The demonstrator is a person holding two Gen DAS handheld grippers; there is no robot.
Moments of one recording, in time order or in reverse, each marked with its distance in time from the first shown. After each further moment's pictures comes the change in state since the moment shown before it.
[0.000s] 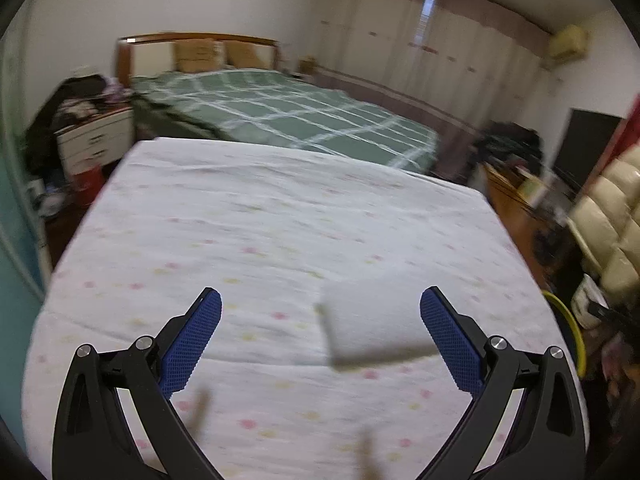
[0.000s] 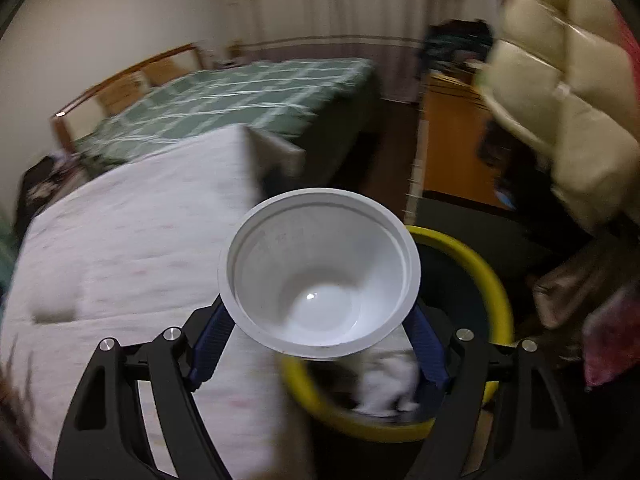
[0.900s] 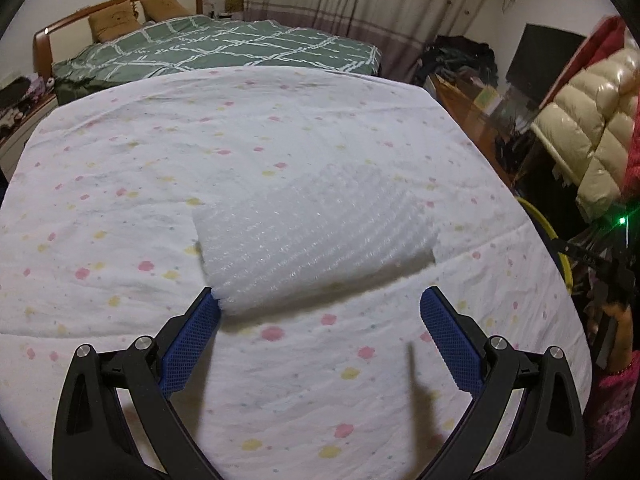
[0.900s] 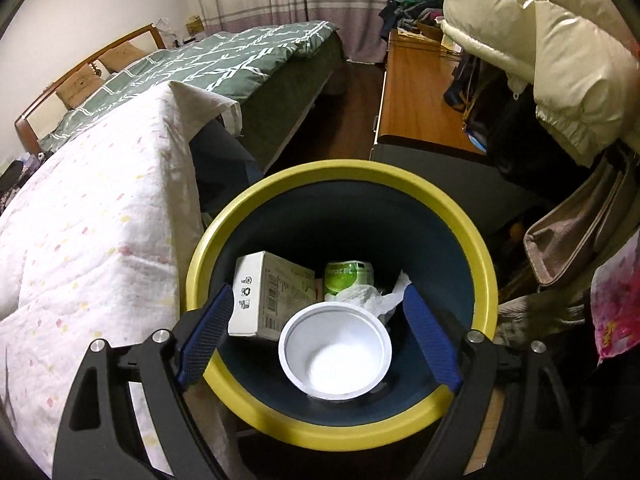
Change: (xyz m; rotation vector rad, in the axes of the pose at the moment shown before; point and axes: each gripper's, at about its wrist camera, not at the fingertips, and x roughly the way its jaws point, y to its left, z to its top) left arm 0.060 -0.059 -0.027 0.166 0.278 -0.139; right arm 0.048 -0.032 -0.024 0.058 0.119 -0.032
